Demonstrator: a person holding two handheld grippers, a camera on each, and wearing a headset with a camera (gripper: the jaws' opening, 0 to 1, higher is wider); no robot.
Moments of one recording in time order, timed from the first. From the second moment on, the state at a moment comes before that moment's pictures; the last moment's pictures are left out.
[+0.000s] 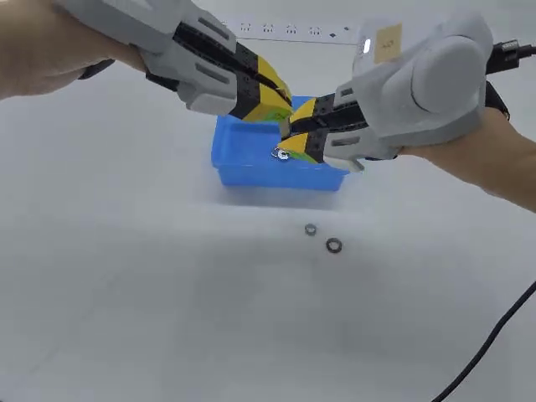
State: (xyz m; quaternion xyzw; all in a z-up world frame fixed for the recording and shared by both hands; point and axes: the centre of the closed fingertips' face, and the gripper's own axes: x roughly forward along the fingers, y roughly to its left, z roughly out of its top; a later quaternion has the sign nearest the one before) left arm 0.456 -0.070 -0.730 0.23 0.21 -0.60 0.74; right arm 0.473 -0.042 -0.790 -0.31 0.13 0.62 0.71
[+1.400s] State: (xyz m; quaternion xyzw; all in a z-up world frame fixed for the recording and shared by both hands) left arm 0.397 -0.108 -0.774 0.19 0.25 -0.61 0.73; right arm 0.406 -0.080 -0.831 -0.28 0.19 0.63 0.70
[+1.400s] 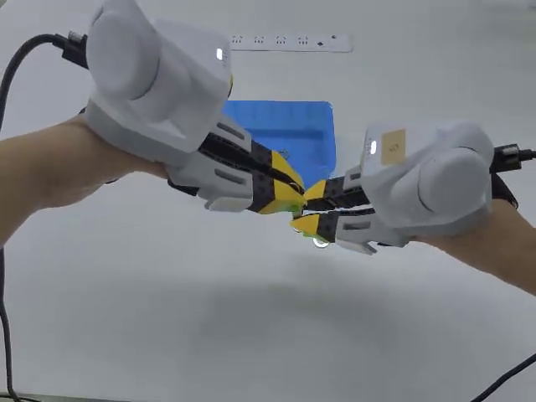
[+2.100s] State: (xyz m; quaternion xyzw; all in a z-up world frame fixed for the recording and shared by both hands) left arm 0.404 -0.113 -0.790 0.19 0.26 -0.61 0.72; right arm 0.412 -0.081 -0.842 -0.26 0.20 0.62 0.71
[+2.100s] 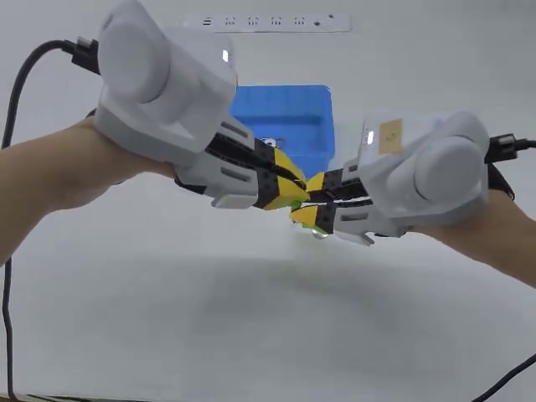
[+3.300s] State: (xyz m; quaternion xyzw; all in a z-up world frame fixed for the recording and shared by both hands) left arm 0.412 -0.115 -0.794 0.17 0.27 -0.61 0.72; right arm 0.416 -0.081 -0.850 -0.24 0.22 0.62 0.72
